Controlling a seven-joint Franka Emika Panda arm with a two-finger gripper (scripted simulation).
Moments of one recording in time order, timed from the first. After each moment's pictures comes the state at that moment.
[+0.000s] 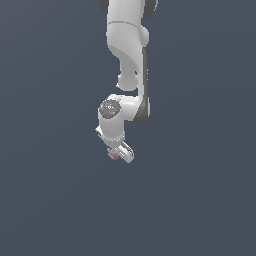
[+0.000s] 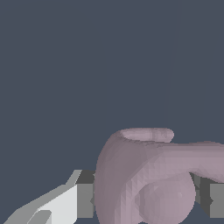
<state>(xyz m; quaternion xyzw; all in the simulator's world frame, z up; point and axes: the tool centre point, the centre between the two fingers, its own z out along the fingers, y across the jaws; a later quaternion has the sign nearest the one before) -0.001 -0.057 0.040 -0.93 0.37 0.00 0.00</state>
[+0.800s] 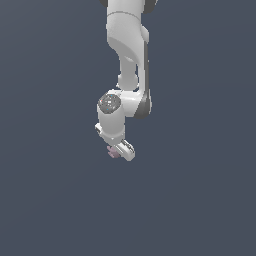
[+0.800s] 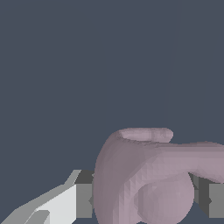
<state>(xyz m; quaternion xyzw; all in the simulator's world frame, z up) 0.002 -0.055 0.065 -0.93 0.37 0.00 0.00</state>
